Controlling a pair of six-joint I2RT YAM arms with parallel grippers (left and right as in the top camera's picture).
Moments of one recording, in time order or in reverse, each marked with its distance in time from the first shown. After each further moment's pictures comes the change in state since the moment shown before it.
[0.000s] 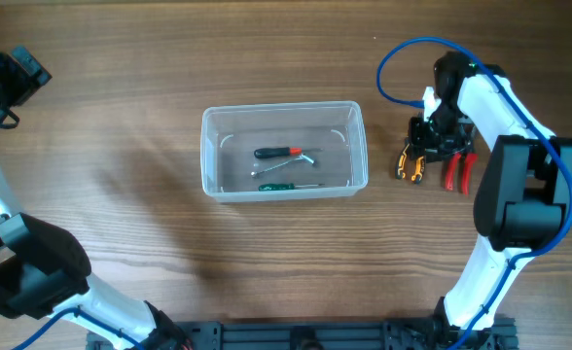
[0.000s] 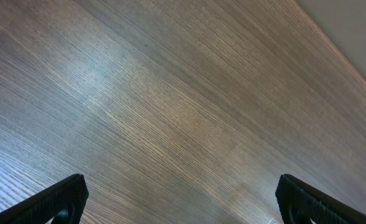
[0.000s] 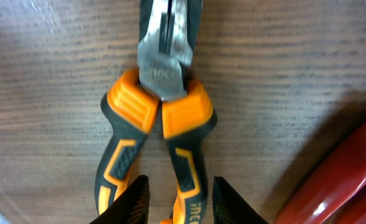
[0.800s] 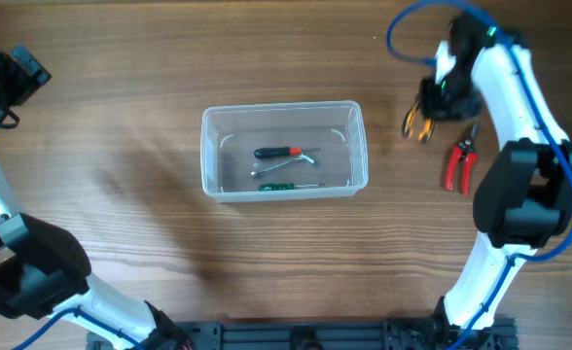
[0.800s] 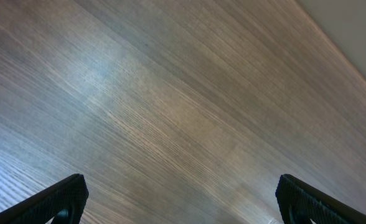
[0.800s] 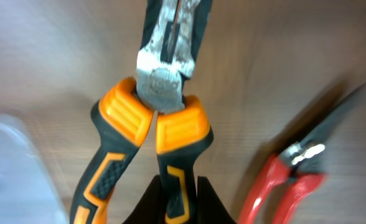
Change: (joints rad) left arm 0.000 0.000 0.000 0.001 0.000 0.000; right arm -0.005 0.018 0.401 -0.160 0.016 -0.022
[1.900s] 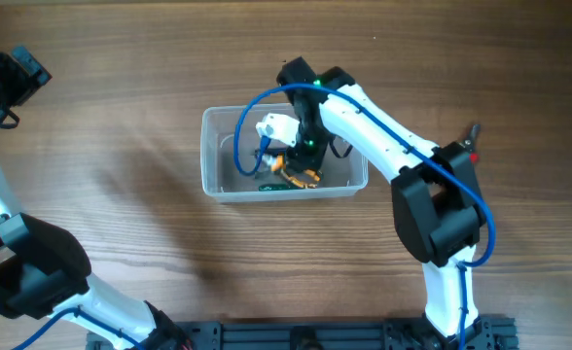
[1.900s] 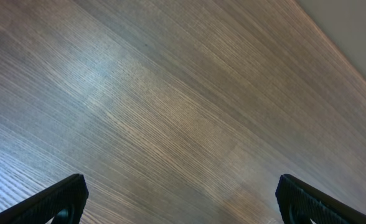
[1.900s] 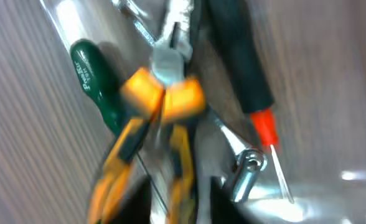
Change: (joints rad) left arm 0.000 0.000 0.000 -0.001 0.000 0.000; right arm 0.608 0.048 -0.178 0.122 -0.165 -0.714
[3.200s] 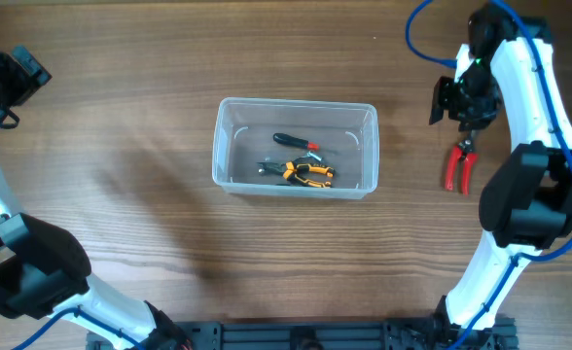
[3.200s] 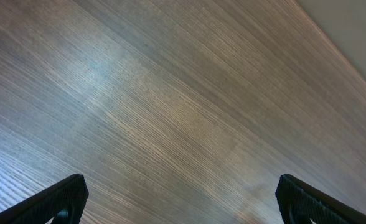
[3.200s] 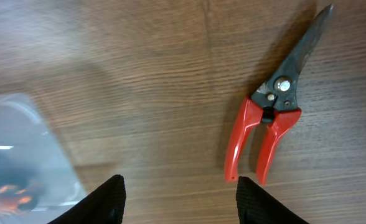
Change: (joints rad) left arm 0.000 0.000 0.000 0.000 0.000 0.000; right arm -0.658 -0.046 0.156 -0.273 0.181 0.798
